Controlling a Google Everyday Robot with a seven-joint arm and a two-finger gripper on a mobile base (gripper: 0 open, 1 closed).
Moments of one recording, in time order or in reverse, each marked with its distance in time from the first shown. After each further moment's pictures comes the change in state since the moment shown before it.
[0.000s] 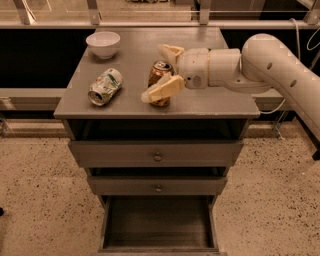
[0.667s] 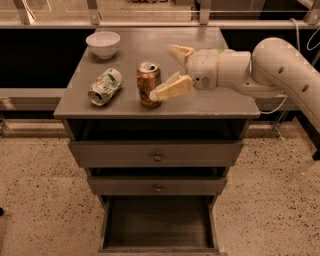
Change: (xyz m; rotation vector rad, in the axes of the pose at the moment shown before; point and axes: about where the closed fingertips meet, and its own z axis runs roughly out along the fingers) arm 0.004 -0.012 -0.024 0.072 -0.006 -0.001
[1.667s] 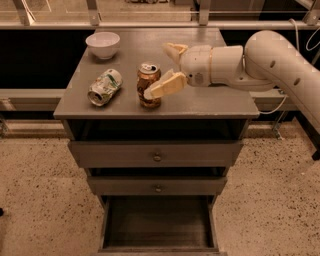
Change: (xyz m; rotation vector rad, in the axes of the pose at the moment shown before) arm -0.006 0.000 0.018 -0.012 0.041 -0.010
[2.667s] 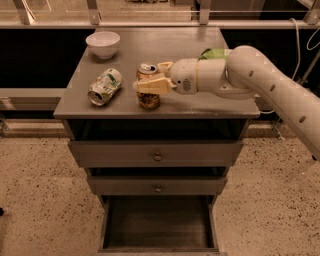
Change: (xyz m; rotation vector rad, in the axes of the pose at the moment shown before) arm 0.039 -0.002 0.036 -0.050 -0.020 0.217
